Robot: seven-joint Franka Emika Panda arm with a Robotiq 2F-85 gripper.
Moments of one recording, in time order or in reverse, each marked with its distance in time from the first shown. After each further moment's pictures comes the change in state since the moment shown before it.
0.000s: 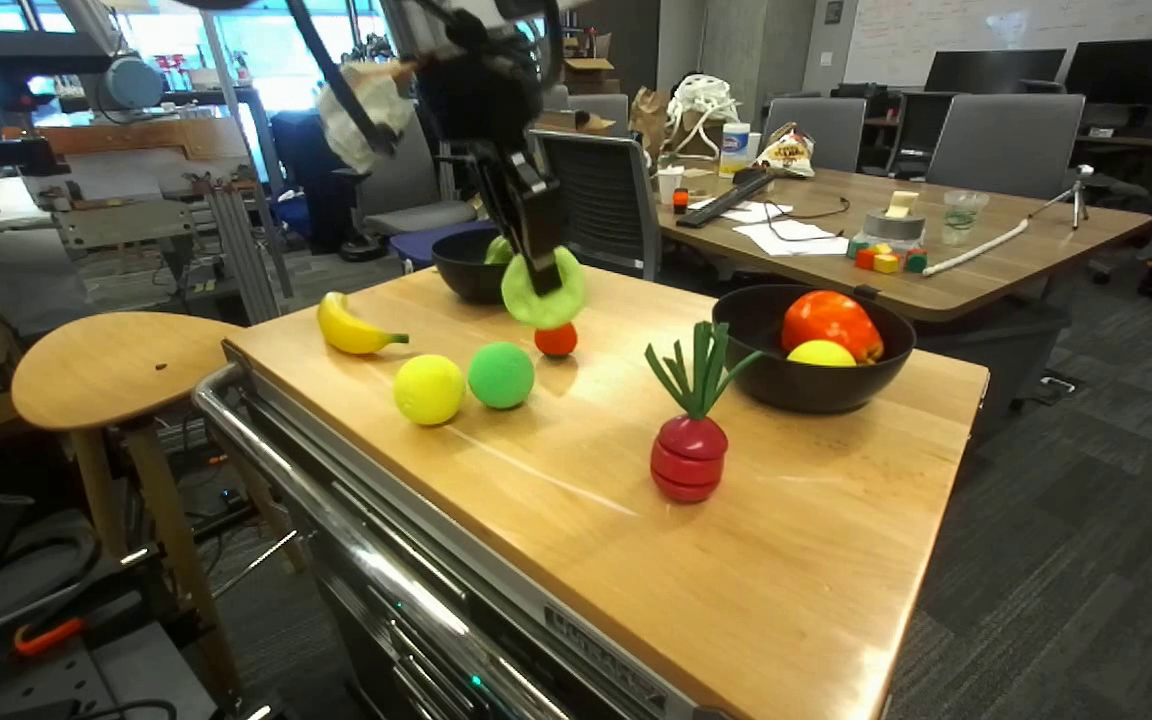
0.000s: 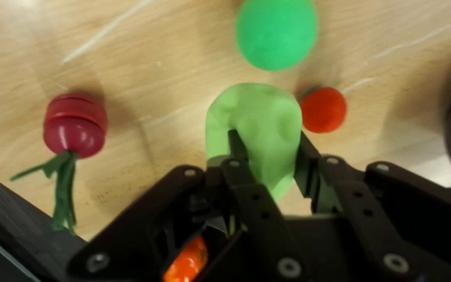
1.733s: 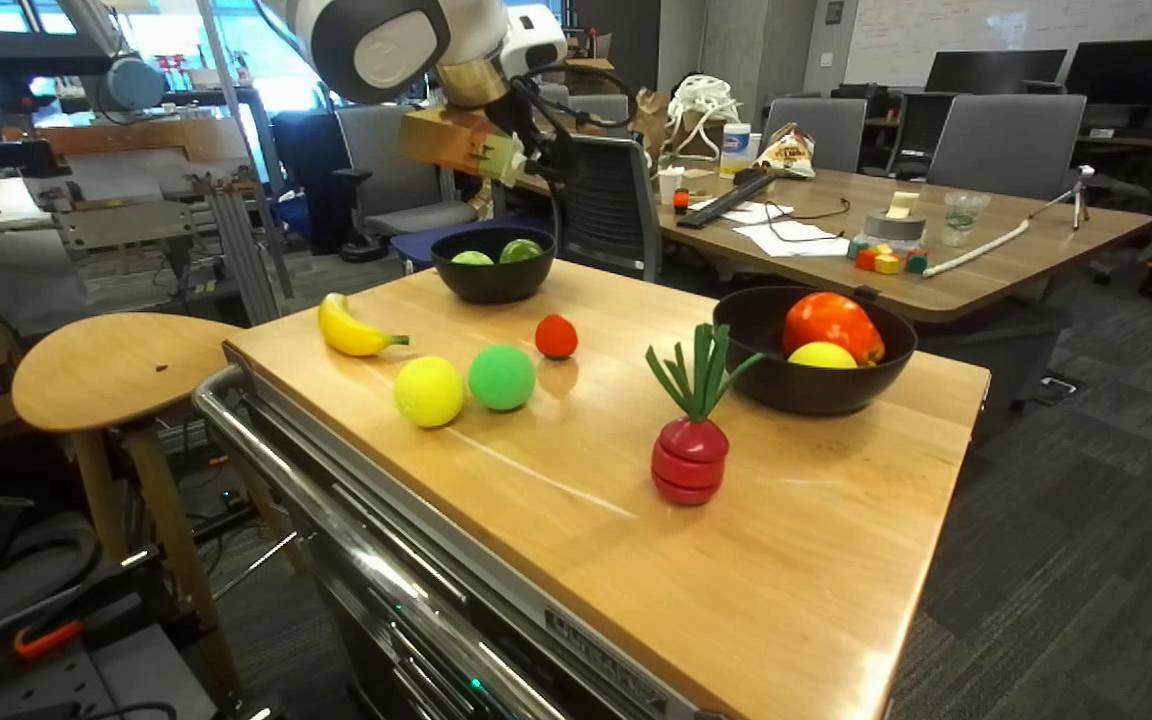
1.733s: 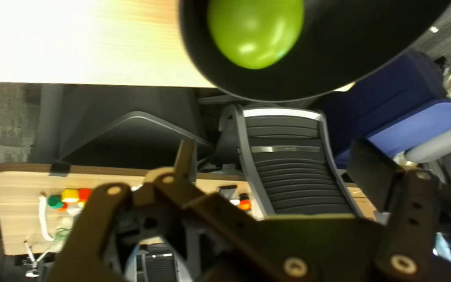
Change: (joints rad) arm 0.051 0.489 0.304 0.403 0.564 0.445 -0.771
